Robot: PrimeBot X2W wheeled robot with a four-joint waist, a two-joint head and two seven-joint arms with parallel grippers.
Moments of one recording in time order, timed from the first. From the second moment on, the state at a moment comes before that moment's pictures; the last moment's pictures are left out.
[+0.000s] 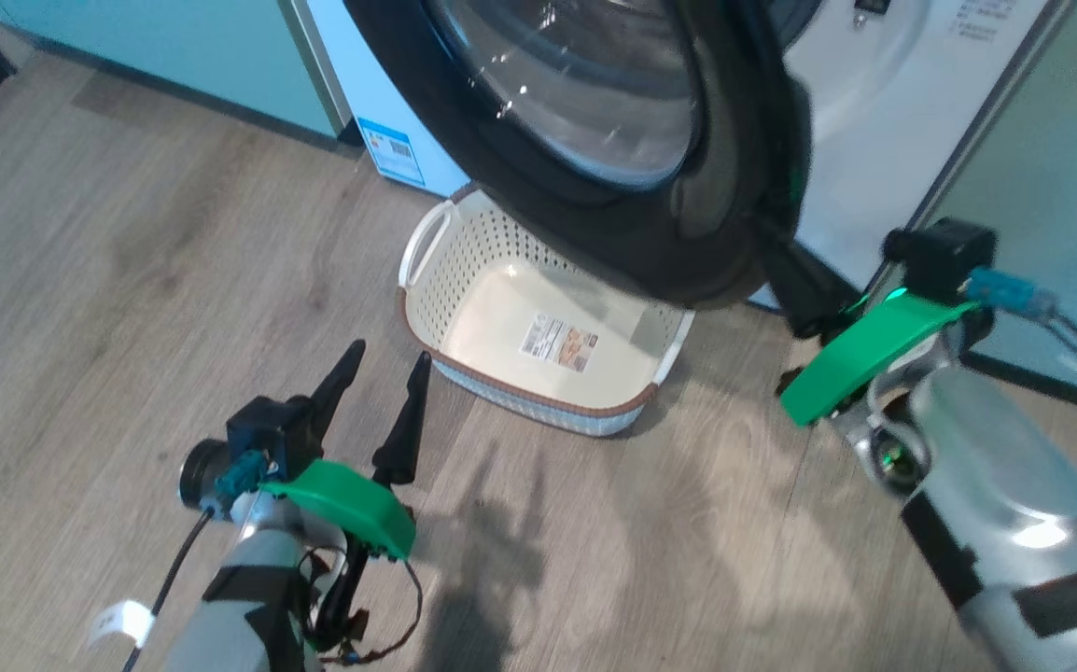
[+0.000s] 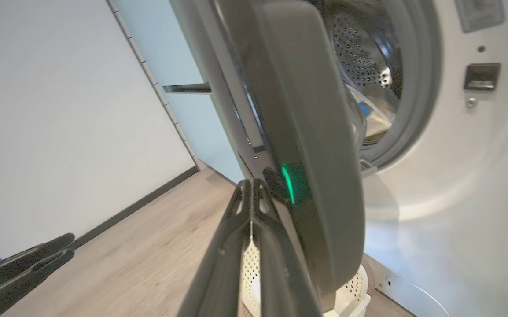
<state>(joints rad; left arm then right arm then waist) -0.24 0.08 -0.13 0.33 -0.23 -0.13 -0.26 -0.69 -0.06 0.55 0.68 0.55 0.13 -0.26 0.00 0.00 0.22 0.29</state>
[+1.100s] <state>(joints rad) -0.38 0.04 -0.12 0.30 -0.23 -0.13 -0.26 -1.10 -0.06 0.32 0.83 0.50 0.13 -0.26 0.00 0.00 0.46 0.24</state>
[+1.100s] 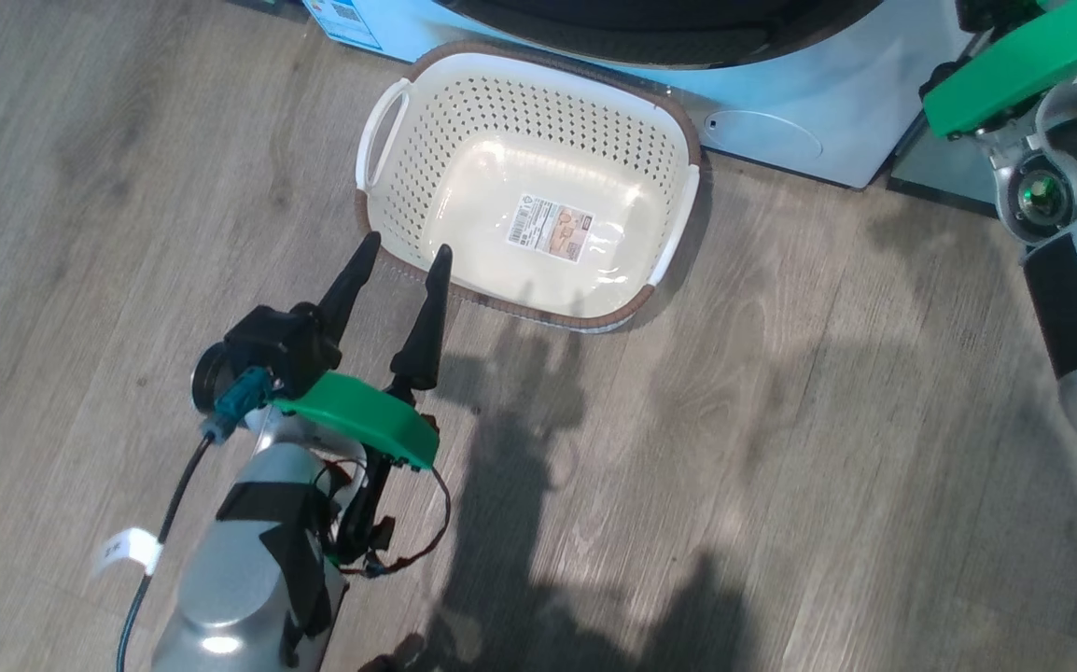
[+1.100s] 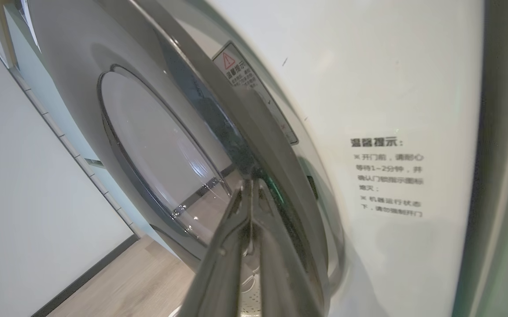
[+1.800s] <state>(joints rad) -0.40 0.03 -0.11 0.30 -0.23 -0.13 -0.26 -1.10 -0.07 0.44 0.81 0.52 0.13 -0.26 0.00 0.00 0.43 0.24</state>
